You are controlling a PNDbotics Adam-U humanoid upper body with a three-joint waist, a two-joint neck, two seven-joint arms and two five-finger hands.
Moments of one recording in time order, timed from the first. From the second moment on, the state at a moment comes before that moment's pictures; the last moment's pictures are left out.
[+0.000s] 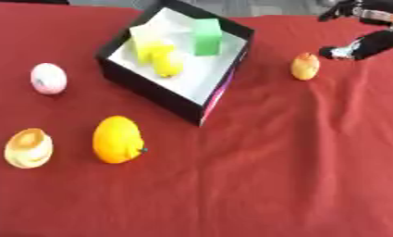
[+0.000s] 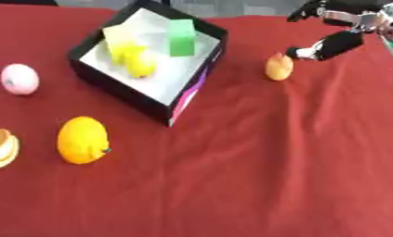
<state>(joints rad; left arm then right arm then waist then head) -0.33 0.37 0.13 -1.91 0.22 0.00 0.57 -0.72 -0.99 0.16 -1.24 0.57 -0.35 0.49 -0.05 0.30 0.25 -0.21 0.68</state>
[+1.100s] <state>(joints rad) -0.34 0.37 0.13 -1.90 0.23 0.00 0.56 -0.73 -0.94 0.19 -1.15 0.70 -0.36 0.48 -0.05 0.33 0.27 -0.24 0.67</state>
